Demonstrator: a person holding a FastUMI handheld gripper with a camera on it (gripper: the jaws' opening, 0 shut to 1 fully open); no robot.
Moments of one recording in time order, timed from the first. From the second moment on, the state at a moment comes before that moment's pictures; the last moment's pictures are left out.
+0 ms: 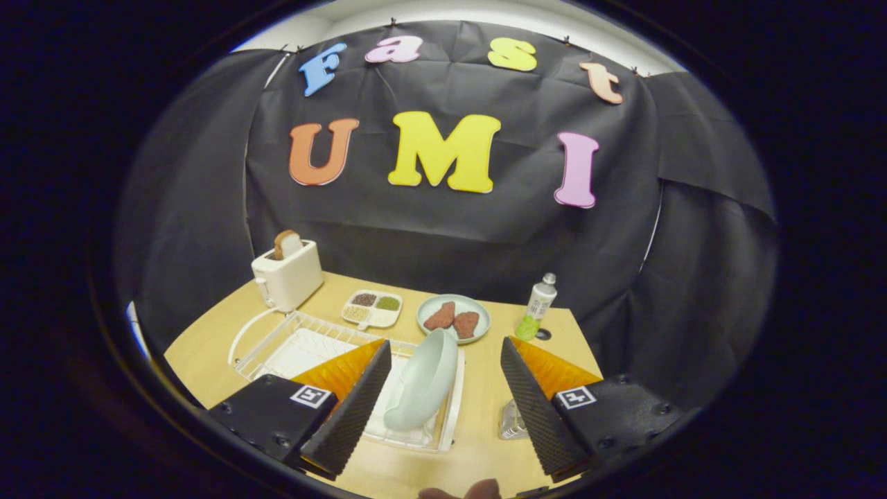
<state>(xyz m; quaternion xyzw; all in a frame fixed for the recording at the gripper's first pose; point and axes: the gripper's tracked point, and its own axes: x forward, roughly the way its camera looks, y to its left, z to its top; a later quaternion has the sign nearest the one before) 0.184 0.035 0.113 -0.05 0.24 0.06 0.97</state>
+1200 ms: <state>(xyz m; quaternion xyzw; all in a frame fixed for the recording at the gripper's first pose) 0.271 0.052 -0.019 0.02 0.49 -0.02 0.87</state>
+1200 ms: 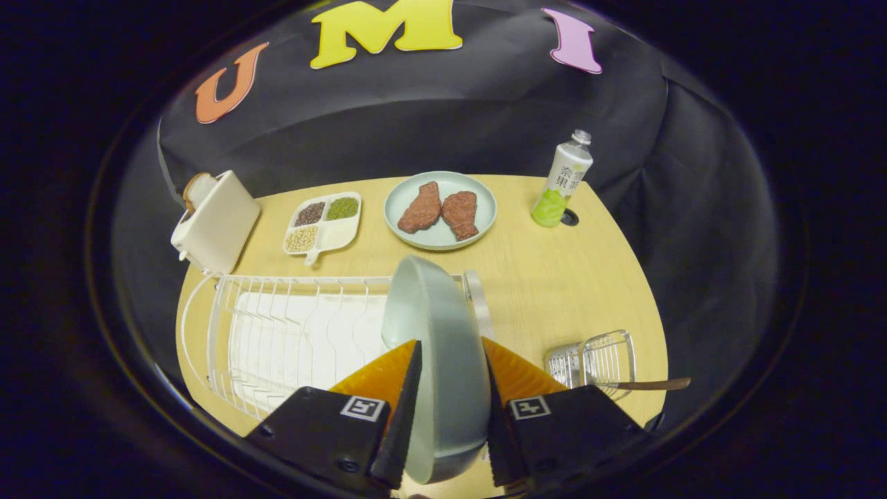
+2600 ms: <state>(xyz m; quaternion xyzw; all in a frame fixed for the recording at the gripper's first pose) 0.119 0.077 0.022 0.13 0.41 0.13 0.89</state>
